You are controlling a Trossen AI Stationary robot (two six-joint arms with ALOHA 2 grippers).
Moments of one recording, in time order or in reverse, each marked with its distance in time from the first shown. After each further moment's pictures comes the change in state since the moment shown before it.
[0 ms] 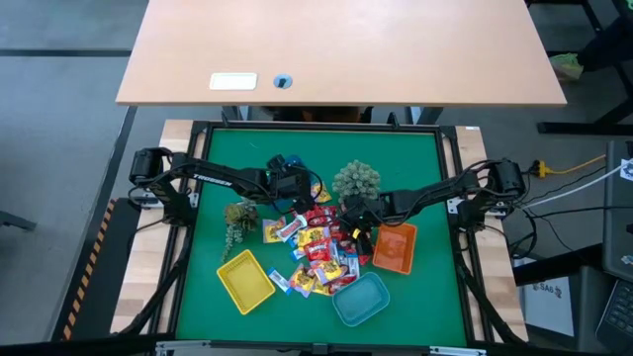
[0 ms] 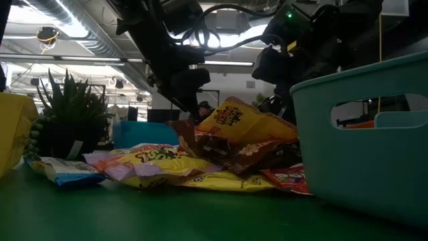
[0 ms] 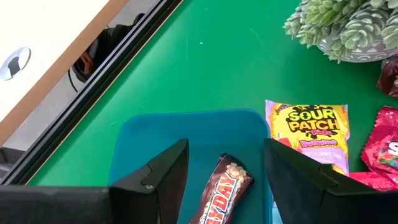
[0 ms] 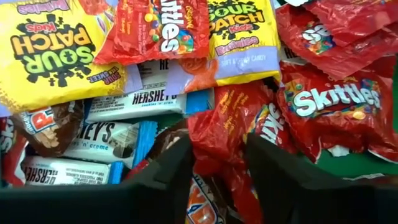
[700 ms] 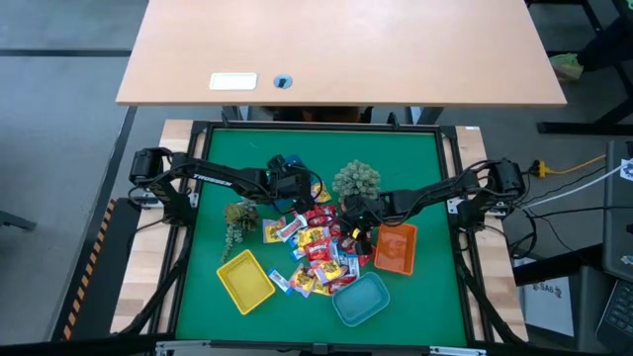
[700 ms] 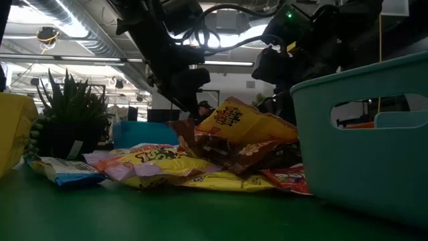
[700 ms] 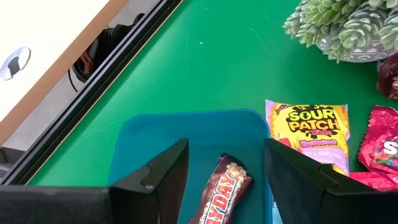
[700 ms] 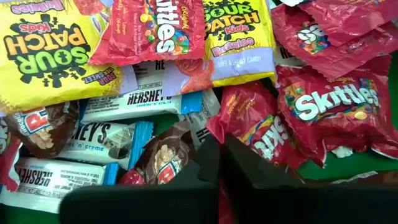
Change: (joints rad) left arm 0.000 0.000 0.000 0.000 0.000 0.000; right arm 0.000 0.000 0.000 0.001 0.000 0.001
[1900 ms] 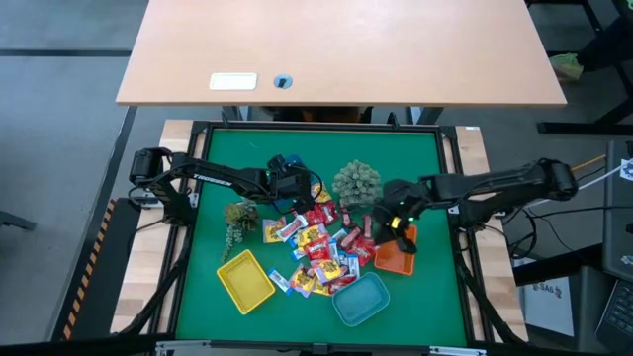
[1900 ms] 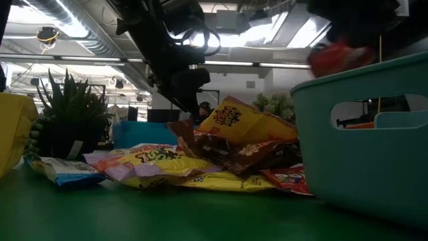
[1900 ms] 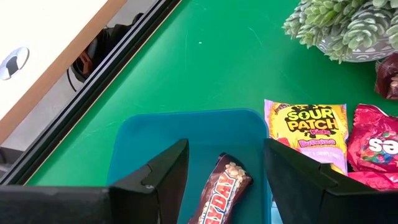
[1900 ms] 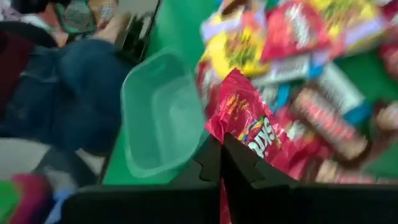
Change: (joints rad) left arm 0.000 0.000 0.000 0.000 0.004 0.000; right arm 0.002 -0.502 0.000 -0.469 -0.368 0.192
